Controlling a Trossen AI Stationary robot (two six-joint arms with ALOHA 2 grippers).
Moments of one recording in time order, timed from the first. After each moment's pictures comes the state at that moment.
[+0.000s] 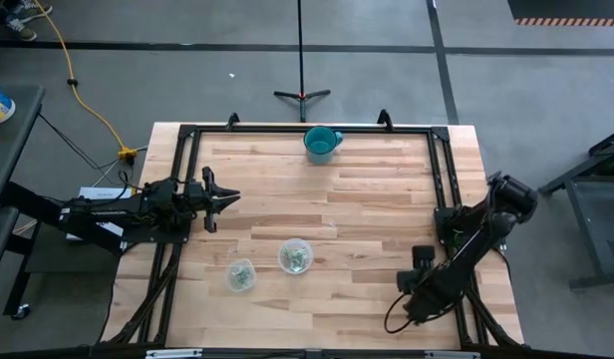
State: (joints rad) left arm 0.05 0.01 0.01 0.06 -0.12 0.02; right arm 0.91 1.67 0.89 -1.00 0.06 0.91
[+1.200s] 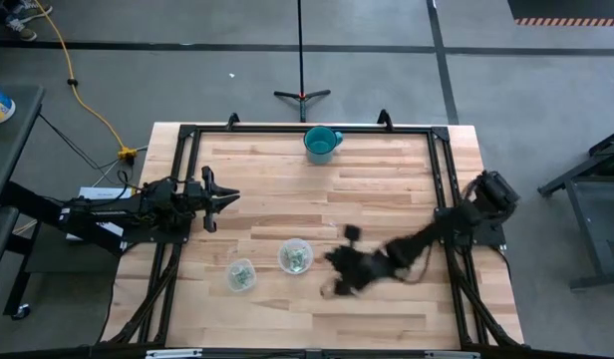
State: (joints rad) left arm 0.05 0.01 0.01 0.08 -0.12 0.02; right arm 0.49 1.76 0.96 0.07 0.61 0.34
